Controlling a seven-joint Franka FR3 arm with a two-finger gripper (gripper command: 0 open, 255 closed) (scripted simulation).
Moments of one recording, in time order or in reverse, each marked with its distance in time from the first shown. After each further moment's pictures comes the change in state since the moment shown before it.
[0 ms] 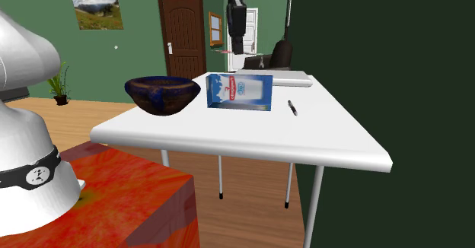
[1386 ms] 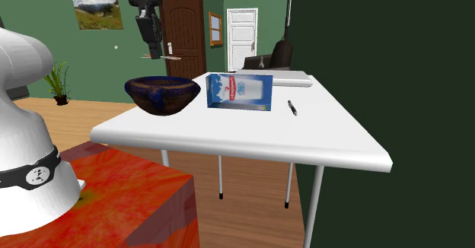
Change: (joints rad) arm 0.248 -0.647 0.033 -0.445 0.222 -0.183 0.118
